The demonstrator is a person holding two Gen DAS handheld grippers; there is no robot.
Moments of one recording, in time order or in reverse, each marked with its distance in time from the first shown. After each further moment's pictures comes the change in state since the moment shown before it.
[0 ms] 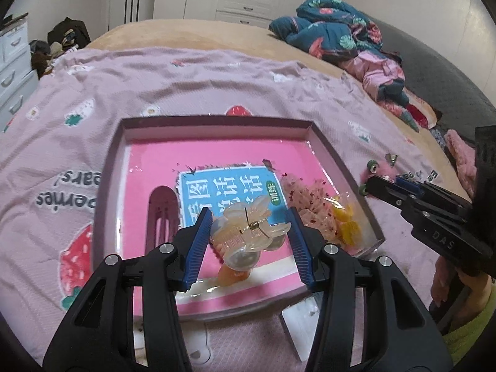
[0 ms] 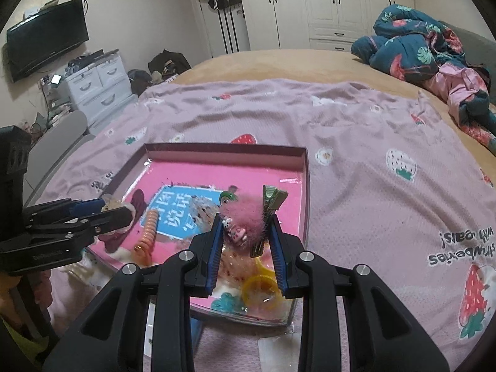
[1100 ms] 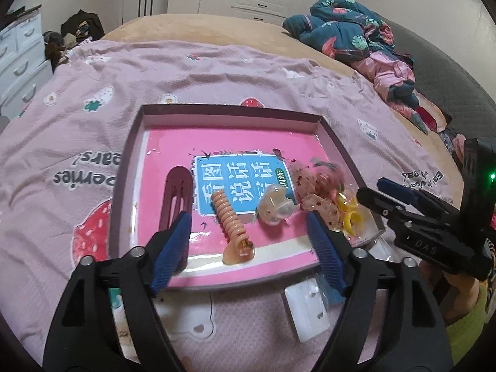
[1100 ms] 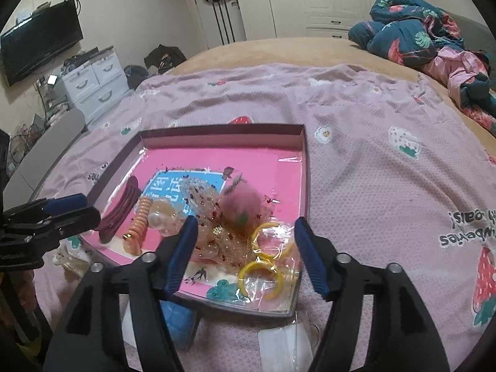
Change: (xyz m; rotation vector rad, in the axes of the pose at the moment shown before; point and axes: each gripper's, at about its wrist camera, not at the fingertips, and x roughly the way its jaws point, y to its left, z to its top) left arm -0.028 0.000 -0.015 -0.044 0.000 0.050; right arm 0.008 -0.008 -0.014 0.040 0.023 0.015
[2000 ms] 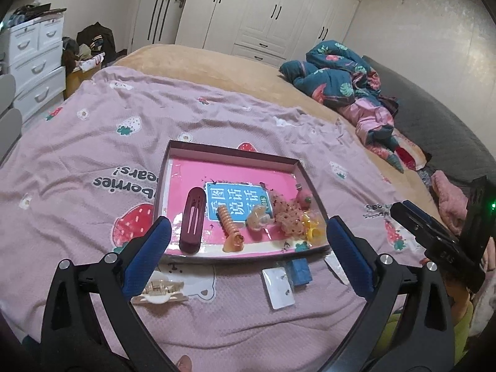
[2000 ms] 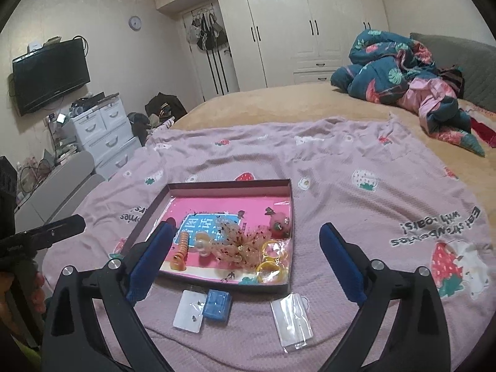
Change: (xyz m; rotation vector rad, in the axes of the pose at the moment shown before) left arm -0.111 0.012 -0.013 -0.083 -0.177 -0.067; right arm -0.133 0.026 -0.007 0.037 -0.226 -0.033
